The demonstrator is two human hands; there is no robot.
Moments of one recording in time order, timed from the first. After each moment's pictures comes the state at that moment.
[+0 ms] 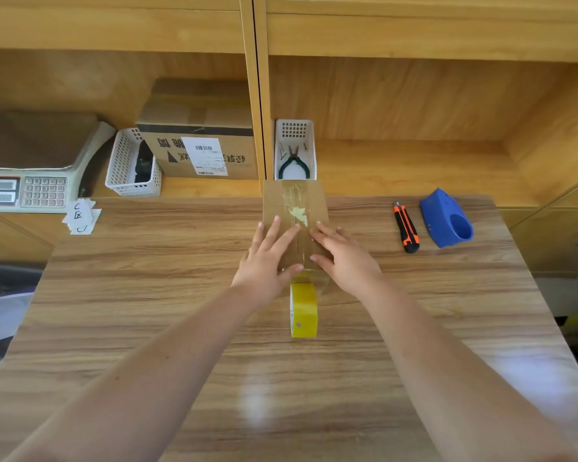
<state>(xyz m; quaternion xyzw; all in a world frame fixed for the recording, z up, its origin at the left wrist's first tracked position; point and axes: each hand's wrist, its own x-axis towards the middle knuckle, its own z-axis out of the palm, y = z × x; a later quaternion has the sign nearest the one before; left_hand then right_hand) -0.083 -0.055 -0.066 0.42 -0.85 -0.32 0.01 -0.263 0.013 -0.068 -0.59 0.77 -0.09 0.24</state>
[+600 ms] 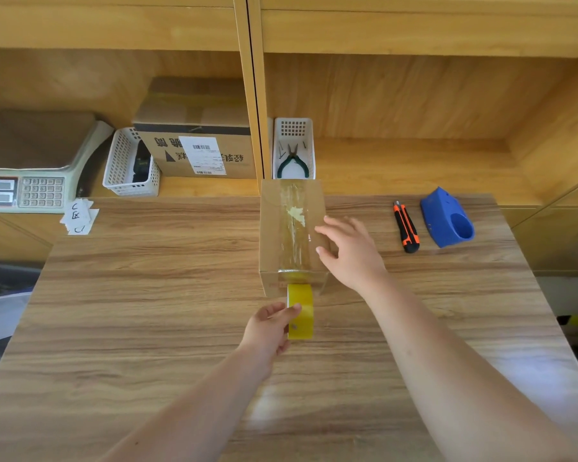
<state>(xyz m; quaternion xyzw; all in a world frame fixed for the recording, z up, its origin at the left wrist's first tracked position) -0.074 0.028 -0.108 0.62 -0.28 -0.72 0.14 -0.273 0.014 -0.059 -0.58 0.78 -0.15 0.18</state>
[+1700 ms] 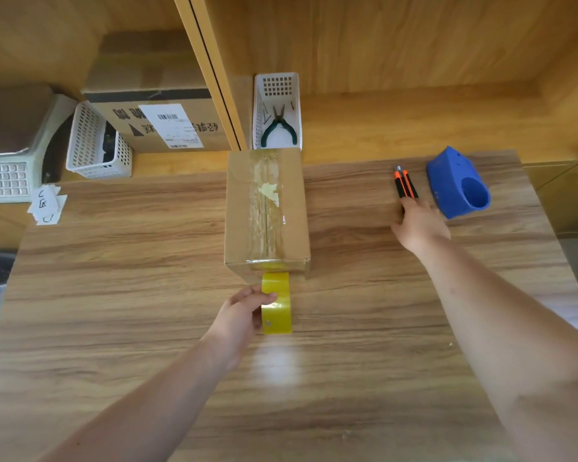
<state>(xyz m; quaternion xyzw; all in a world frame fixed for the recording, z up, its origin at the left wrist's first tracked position) -0.084 0.009 -0.116 0.57 -0.31 -0.75 0.14 -0.427 0.026 -0.140 -0.39 0.90 0.00 0.19</state>
